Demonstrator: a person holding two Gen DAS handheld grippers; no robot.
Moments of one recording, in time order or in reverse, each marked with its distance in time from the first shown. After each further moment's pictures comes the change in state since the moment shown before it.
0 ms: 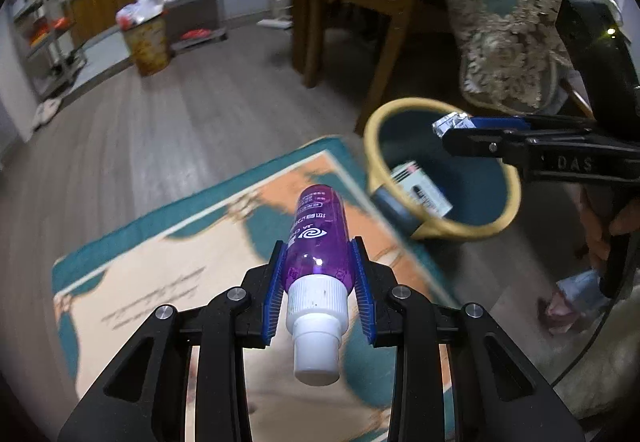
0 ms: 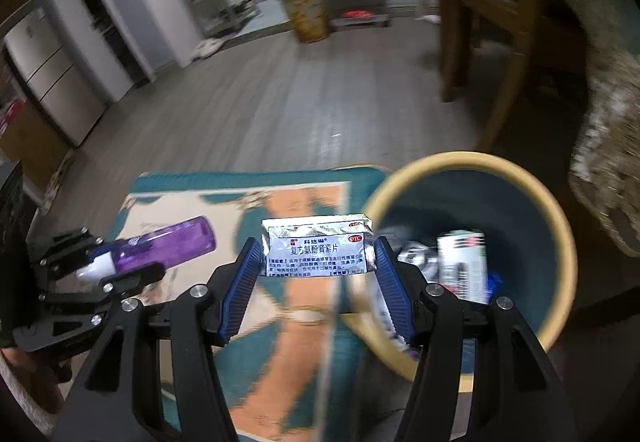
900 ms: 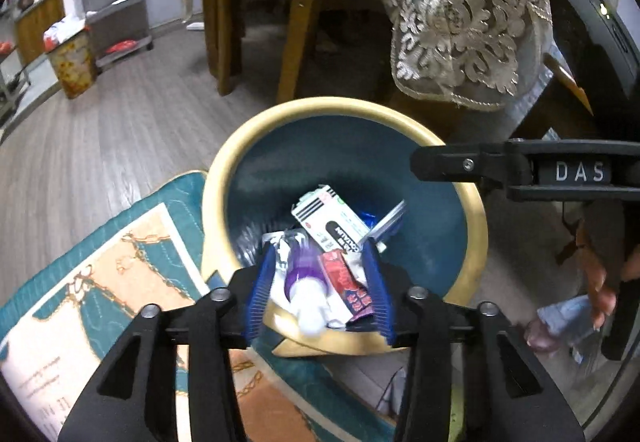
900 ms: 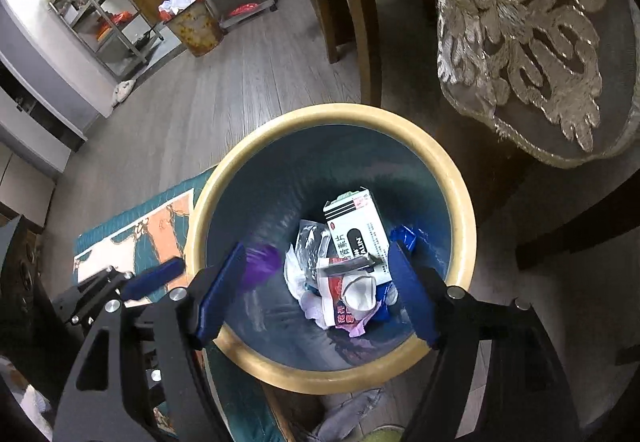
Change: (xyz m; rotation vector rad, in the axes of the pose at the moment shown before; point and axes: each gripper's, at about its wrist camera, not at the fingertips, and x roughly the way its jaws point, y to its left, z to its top) left arm 0.116 -0.115 0.049 0.074 0.001 -0.144; right arm 0.011 -0.131 -0.024 0.285 0.061 -0.116
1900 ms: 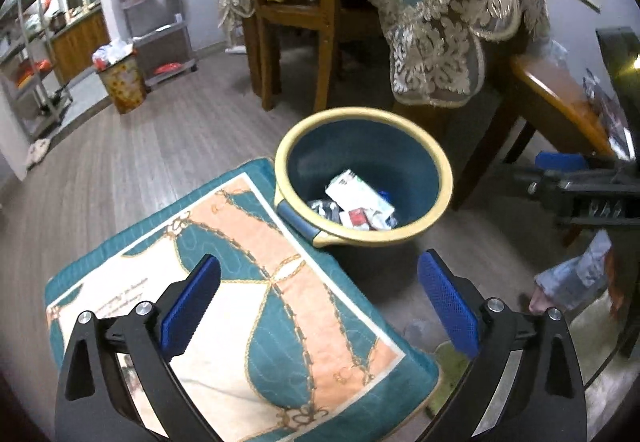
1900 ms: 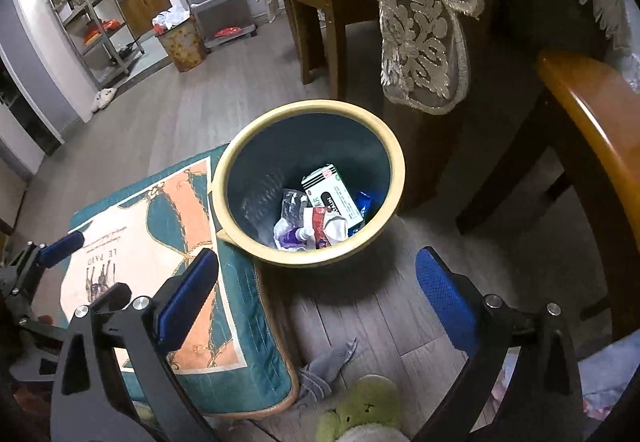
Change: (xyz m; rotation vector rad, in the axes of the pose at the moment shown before) left arm -0.146 -0.019 -0.061 0.013 -0.060 0.148; right arm -0.120 0.048 -0.097 -0.021 -0.131 -0.188
